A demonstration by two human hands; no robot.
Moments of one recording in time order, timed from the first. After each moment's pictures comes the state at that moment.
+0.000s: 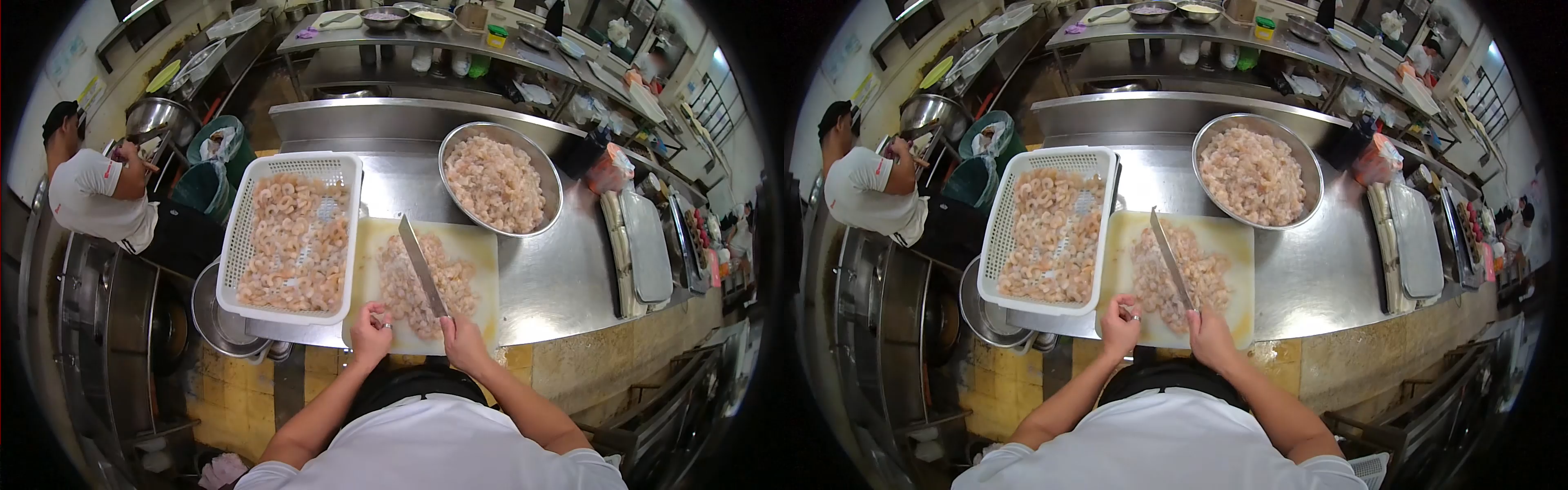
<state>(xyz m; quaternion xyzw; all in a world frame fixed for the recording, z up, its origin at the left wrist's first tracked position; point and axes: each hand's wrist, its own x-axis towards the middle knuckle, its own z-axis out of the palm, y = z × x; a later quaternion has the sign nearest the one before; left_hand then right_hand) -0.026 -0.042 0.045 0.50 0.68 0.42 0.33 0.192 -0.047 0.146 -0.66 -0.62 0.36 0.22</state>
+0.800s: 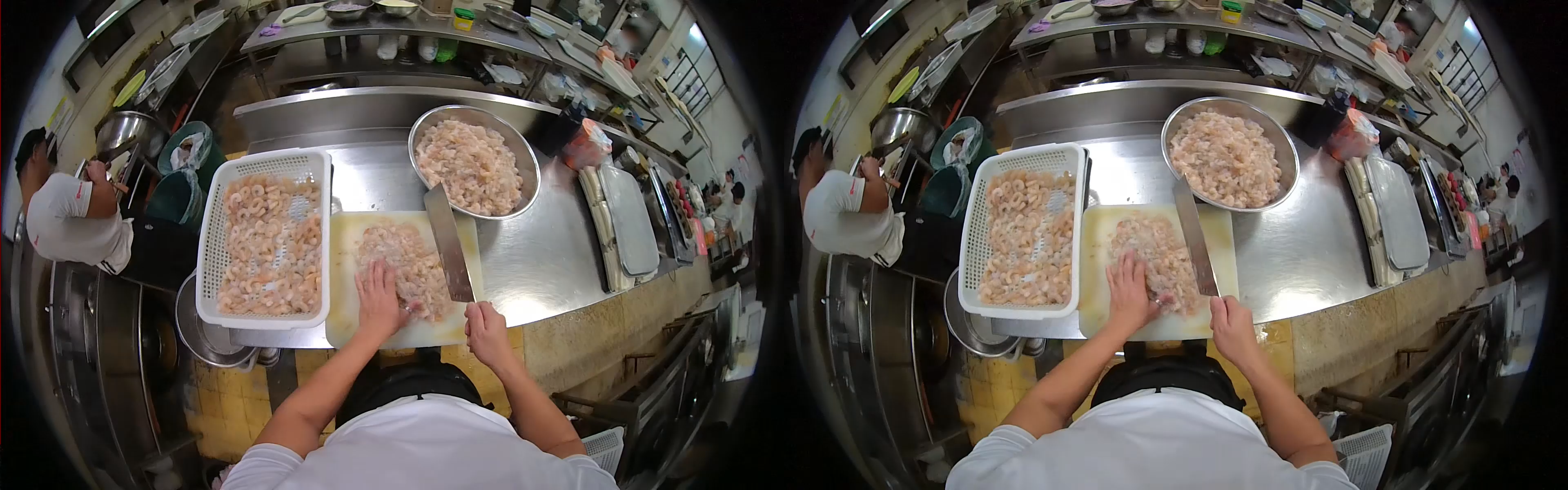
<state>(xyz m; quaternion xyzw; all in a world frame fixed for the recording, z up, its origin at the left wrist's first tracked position) 0.020 0.014 0.051 0.77 0.59 0.19 0.15 0.243 -0.062 0.166 -0.71 -0.47 0.41 0.34</state>
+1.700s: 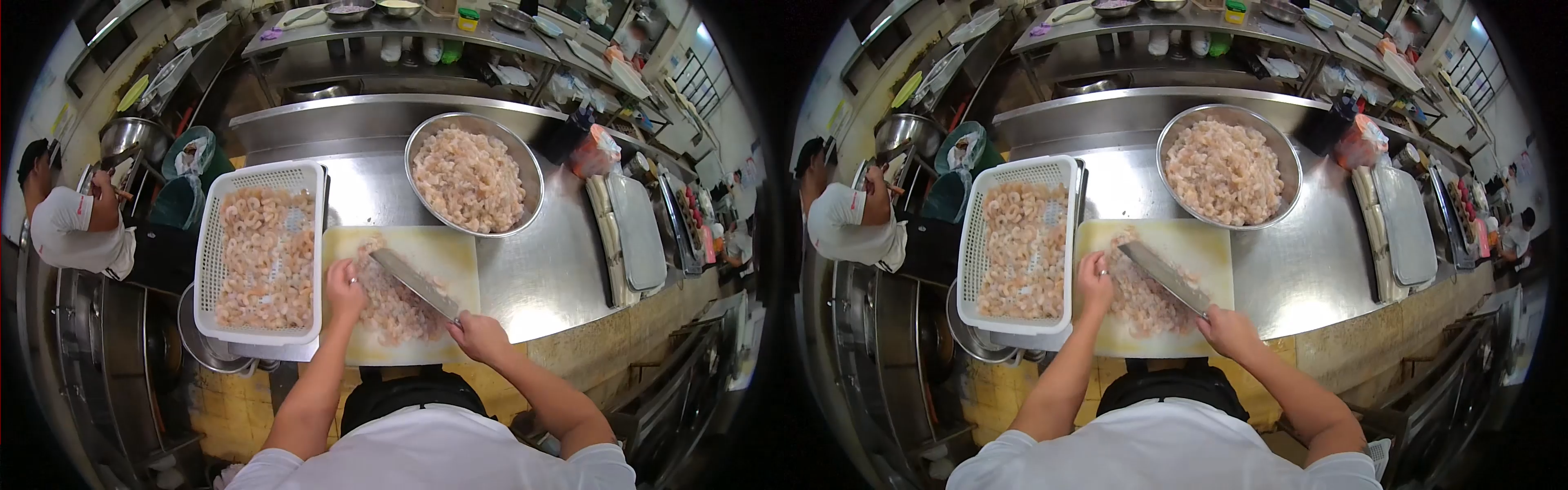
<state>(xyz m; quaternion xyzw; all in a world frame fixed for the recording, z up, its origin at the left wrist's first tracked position) -0.020 0.093 0.005 0.54 0.65 0.50 0.21 0.284 -0.014 0.137 -0.64 -0.71 0.27 0.03</state>
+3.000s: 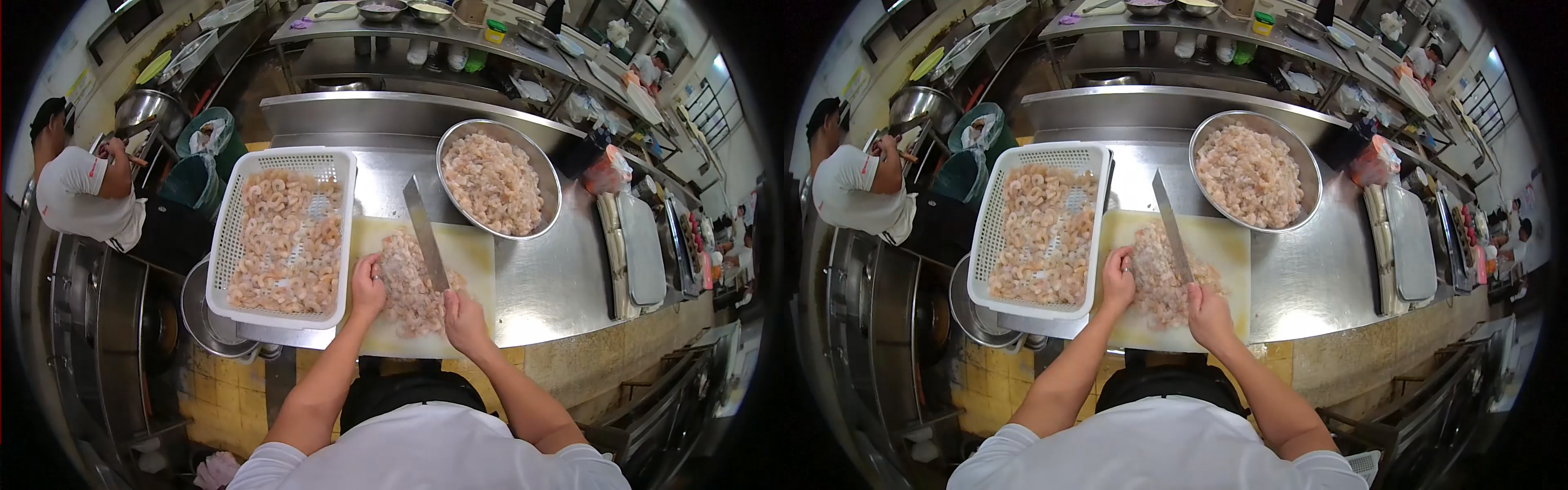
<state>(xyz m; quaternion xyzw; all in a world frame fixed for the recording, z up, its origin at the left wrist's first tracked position) -0.025 0.077 0.011 0.56 0.60 0.51 0.26 0.188 0.003 0.152 -0.69 -0.61 0.30 0.26</state>
